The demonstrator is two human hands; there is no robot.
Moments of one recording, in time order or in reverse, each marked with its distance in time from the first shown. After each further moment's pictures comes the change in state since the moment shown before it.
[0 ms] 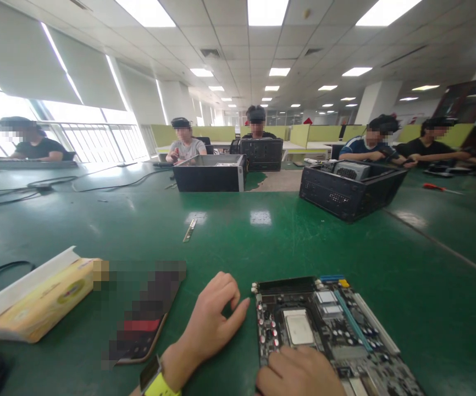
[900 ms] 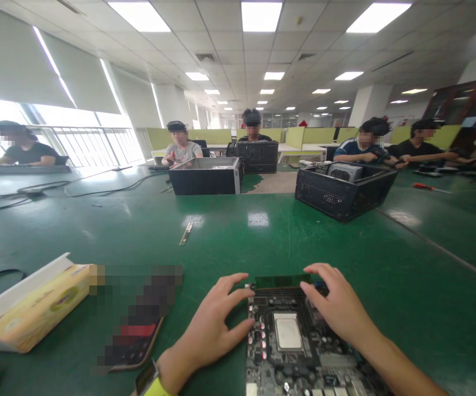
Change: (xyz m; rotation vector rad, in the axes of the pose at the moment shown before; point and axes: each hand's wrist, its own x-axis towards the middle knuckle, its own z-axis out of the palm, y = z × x) left_hand 0.000 0.000 0.000 0.027 -0.227 -0.002; right_hand -0.007 0.115 -0.032 0.300 0.006 0.771
